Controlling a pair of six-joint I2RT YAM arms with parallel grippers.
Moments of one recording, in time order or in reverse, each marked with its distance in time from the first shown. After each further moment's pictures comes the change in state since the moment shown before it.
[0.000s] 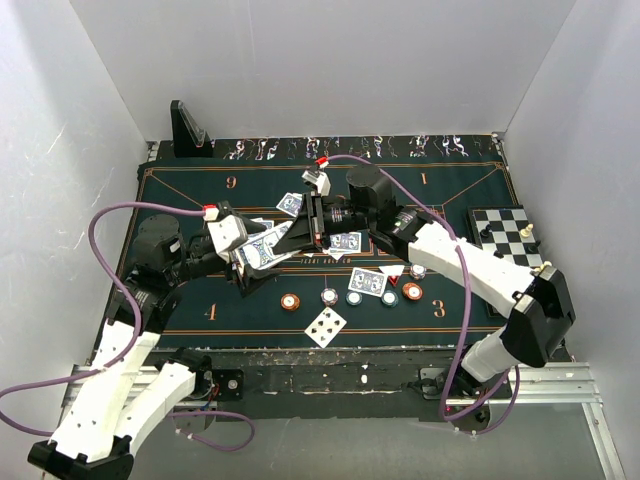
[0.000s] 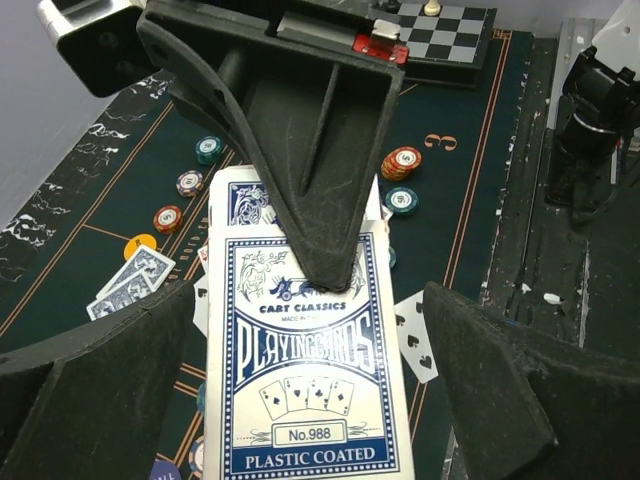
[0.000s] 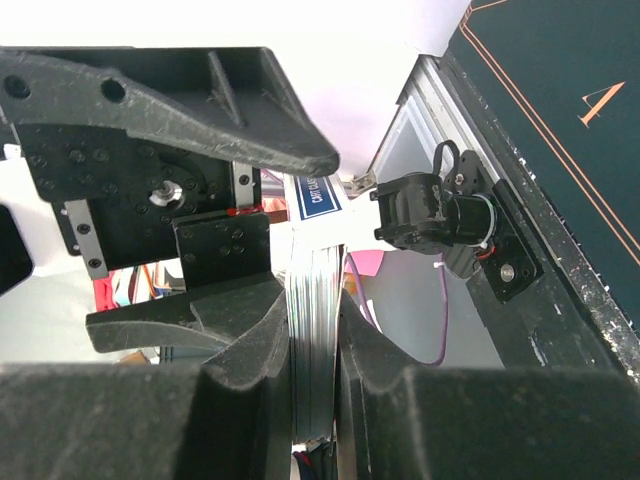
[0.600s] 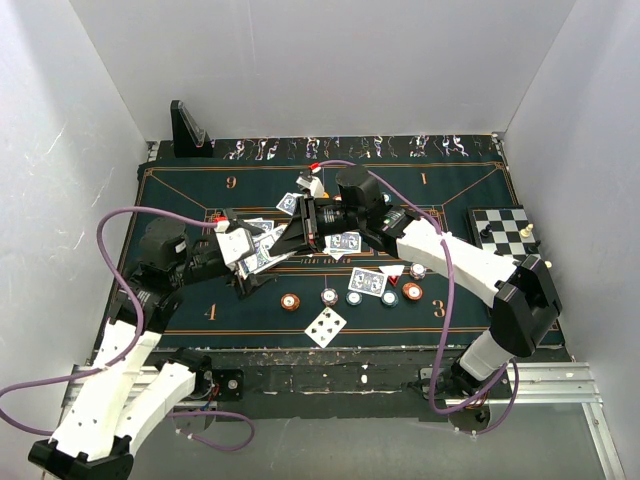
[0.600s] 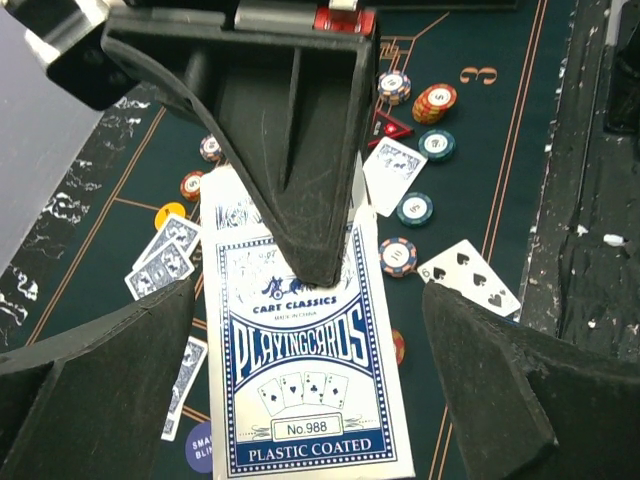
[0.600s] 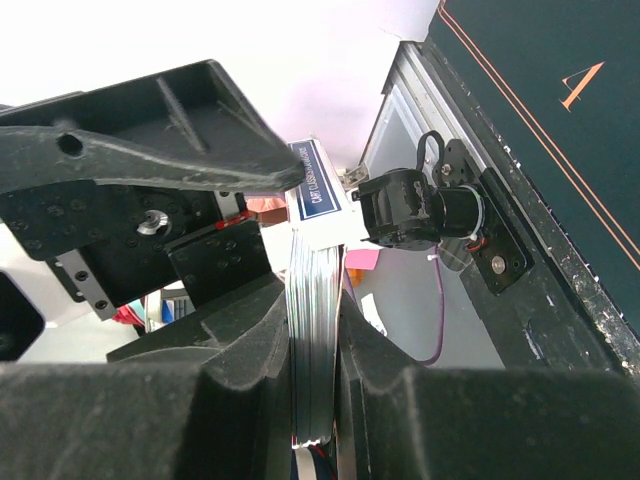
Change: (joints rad) left arm 0.000 -0.002 -0.009 -0.098 -0.043 0.205; right arm 0.000 0.085 0.017 -0.007 -0.016 0.013
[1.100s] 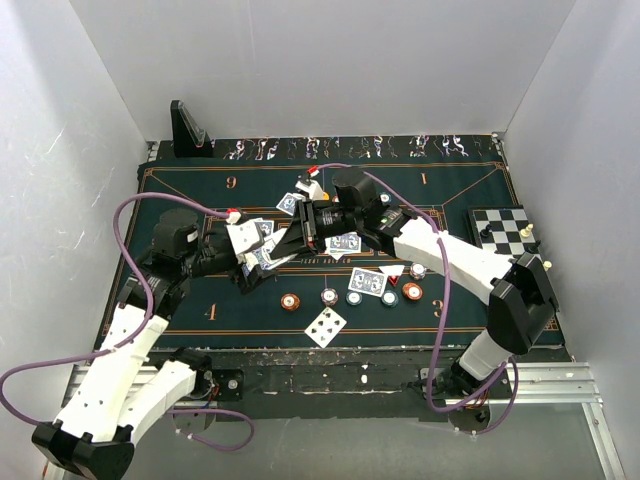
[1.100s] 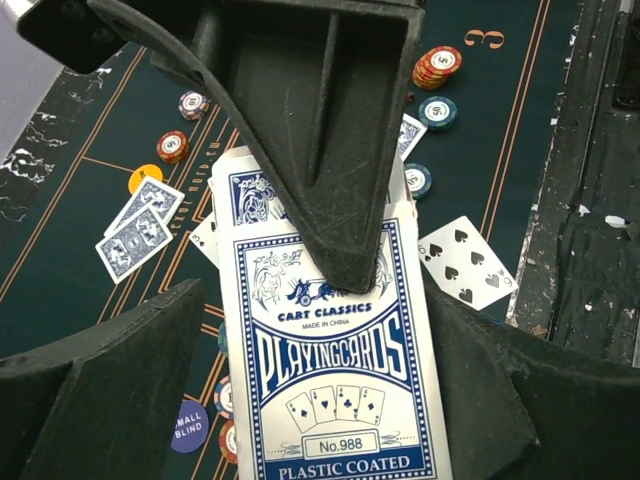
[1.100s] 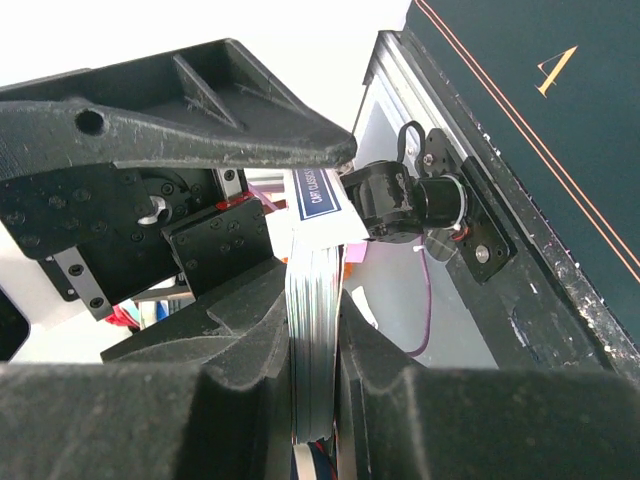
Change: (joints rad) left arm 0.000 0.079 -0.005 -0.038 -0.040 0.024; right arm 0.000 0.014 0.002 -0.049 0.001 -0.031
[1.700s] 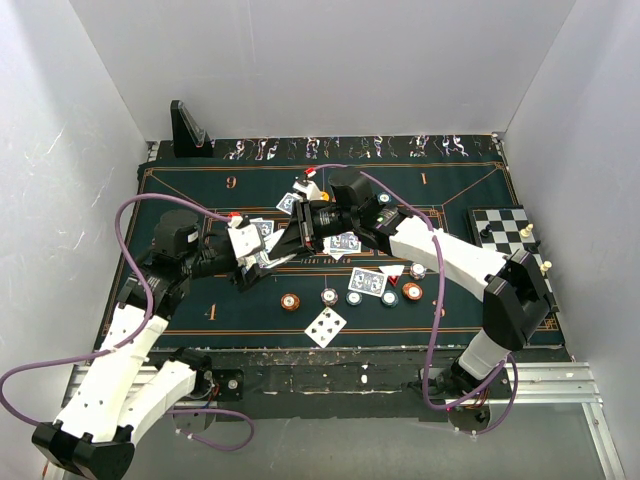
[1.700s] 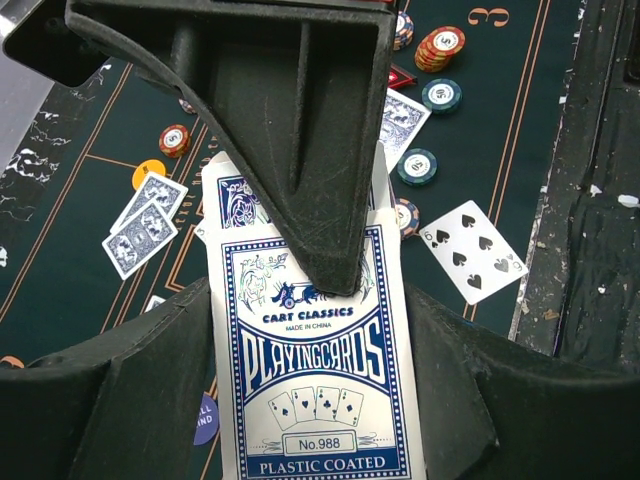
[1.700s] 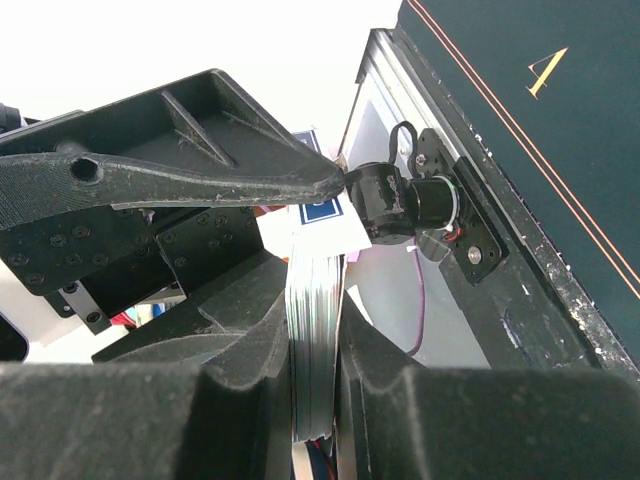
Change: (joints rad) left arm 0.000 0.004 0.001 -0.036 -0.004 0.056; right arm 0.001 0.036 0.022 -0.012 -0.005 -0.014
